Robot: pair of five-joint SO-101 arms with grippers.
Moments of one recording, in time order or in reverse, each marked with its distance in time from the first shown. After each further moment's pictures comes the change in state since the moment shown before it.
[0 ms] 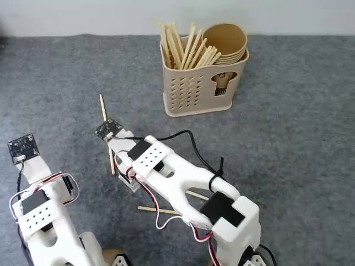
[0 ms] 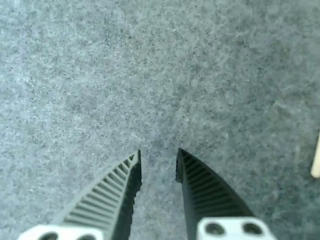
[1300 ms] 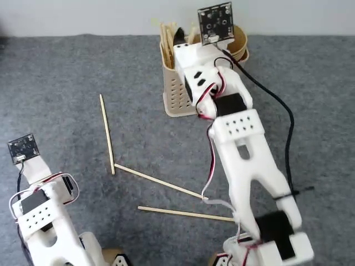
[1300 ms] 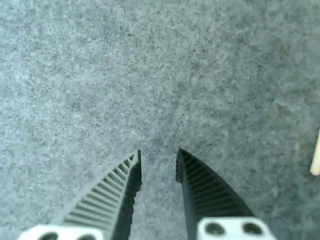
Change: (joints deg) left arm 0.0 0.0 -0.4 0.9 0.0; right arm 28.8 -28.0 -6.8 -34.5 0.1
